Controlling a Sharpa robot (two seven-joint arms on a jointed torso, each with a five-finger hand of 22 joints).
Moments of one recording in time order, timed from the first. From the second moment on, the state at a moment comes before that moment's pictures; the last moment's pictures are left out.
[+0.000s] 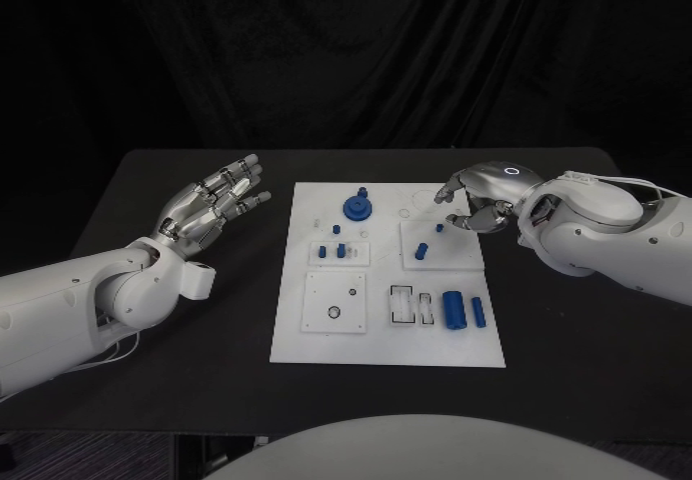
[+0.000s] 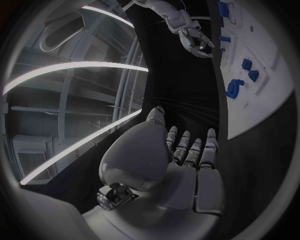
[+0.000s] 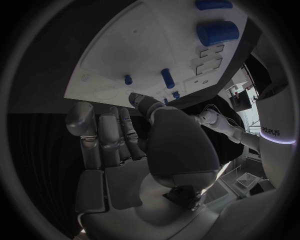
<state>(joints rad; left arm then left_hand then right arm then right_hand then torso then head) 1.18 -0.92 -0.21 1.41 -0.06 0.04 0.68 1.50 0.17 -0.23 0.29 0.45 0.38 -0.03 0.04 0.06 0.16 0.11 0.25 0.04 0.07 0.15 0.02 0.02 0.11 0.10 0.18 0.04 0.30 1.35 -1.03 -0.25 1.61 -1.61 -0.34 -0.13 1.32 -0.11 0.46 -0.02 0.33 0.79 0.14 0.13 0.26 0.67 0.14 0.46 0.43 1.38 0.06 1.24 1.20 0.12 1.32 0.16 1.02 1.31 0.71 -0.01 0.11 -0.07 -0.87</state>
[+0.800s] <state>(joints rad) 1.18 -0.92 -0.21 1.40 -0.05 0.05 0.68 1.50 0.17 -0.26 0.29 0.46 0.31 -0.07 0.04 0.04 0.09 0.07 0.13 0.03 0.00 0.09 0.00 0.00 0.12 0.00 0.12 0.01 0.02 1.33 -1.02 -0.25 1.60 -1.57 -0.33 -0.12 1.31 -0.11 0.45 -0.02 0.30 0.80 0.14 0.12 0.26 0.72 0.13 0.45 0.38 1.39 0.05 1.26 1.20 0.12 1.33 0.16 1.03 1.31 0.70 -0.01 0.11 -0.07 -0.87</state>
